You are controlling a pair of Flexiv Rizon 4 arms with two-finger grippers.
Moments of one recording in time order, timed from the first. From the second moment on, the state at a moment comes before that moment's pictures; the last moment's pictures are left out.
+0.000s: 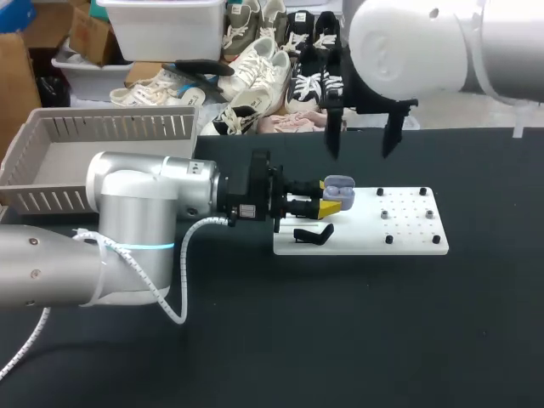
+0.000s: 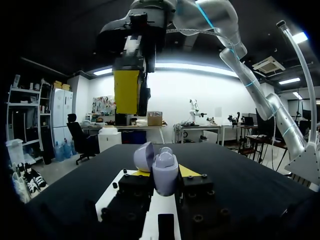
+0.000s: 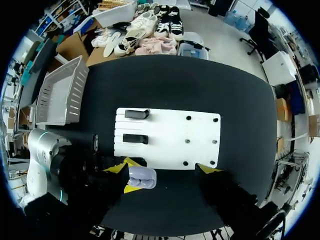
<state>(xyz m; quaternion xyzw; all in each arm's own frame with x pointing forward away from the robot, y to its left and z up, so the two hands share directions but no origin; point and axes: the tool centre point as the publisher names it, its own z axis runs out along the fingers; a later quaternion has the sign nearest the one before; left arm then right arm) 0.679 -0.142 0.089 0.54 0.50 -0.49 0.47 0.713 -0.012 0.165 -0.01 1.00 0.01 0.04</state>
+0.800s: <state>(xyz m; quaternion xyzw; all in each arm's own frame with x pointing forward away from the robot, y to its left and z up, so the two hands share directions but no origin) 0.679 -0.142 0.089 0.54 0.50 -0.49 0.47 0.699 -0.025 0.128 0.00 1.00 0.03 0.02</state>
